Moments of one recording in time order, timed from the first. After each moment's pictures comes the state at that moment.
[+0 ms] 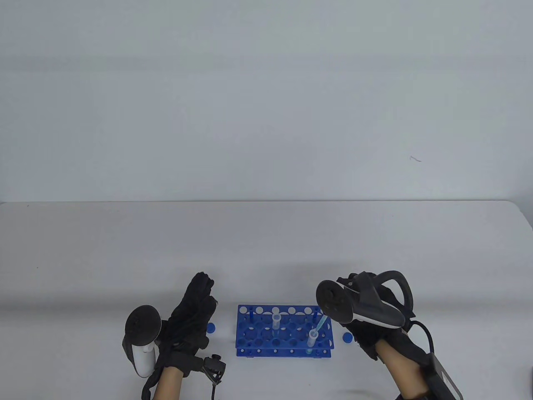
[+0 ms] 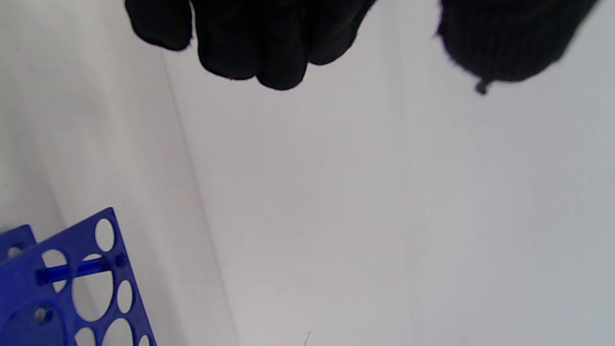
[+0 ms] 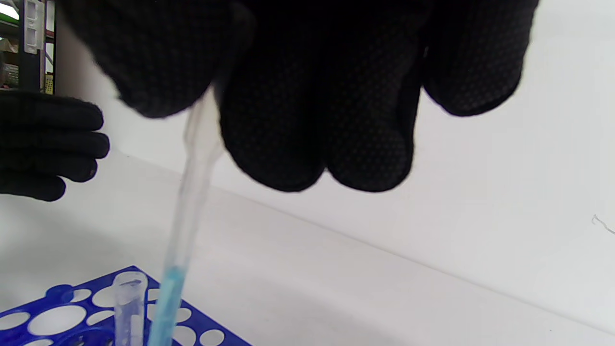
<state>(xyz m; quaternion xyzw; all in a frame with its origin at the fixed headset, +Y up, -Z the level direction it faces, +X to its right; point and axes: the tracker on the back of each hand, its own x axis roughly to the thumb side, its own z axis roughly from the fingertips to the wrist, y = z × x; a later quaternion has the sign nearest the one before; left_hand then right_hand) -0.218 -0.710 -0.338 0.05 -0.03 0.63 0.77 0.114 -0.560 -0.332 -0.20 0.07 -0.97 0.07</state>
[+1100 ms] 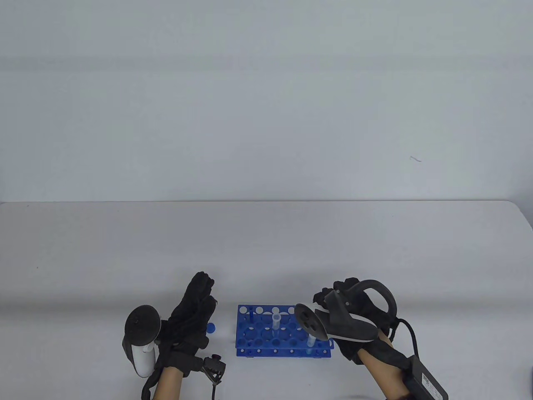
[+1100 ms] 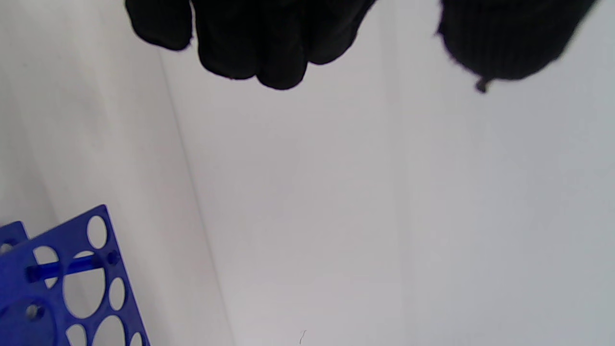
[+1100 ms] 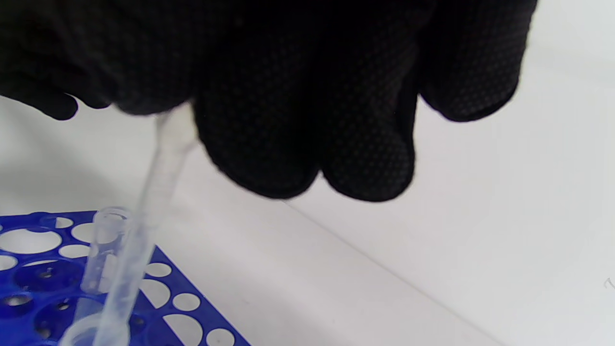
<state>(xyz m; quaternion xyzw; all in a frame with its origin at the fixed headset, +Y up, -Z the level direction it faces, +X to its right) -0.218 -0.709 -0.338 0.05 -0.03 0.64 0.77 0.088 -0.589 -0.328 -0.23 0.11 -0.95 0.17</state>
